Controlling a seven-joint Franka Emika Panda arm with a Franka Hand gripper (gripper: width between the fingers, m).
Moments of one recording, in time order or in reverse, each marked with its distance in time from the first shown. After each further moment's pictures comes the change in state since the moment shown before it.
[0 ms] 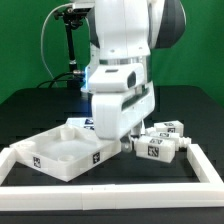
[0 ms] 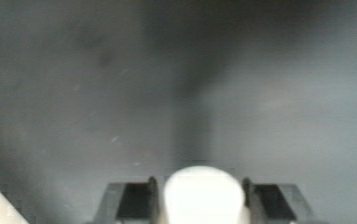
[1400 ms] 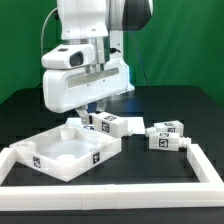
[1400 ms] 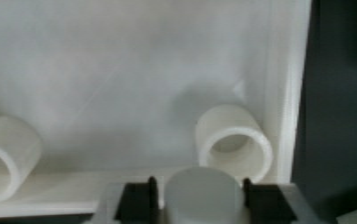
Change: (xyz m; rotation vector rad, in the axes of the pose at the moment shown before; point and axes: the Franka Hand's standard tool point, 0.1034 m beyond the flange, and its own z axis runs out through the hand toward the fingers) arm -0.098 -0.024 -0.023 0.024 -0.028 0.225
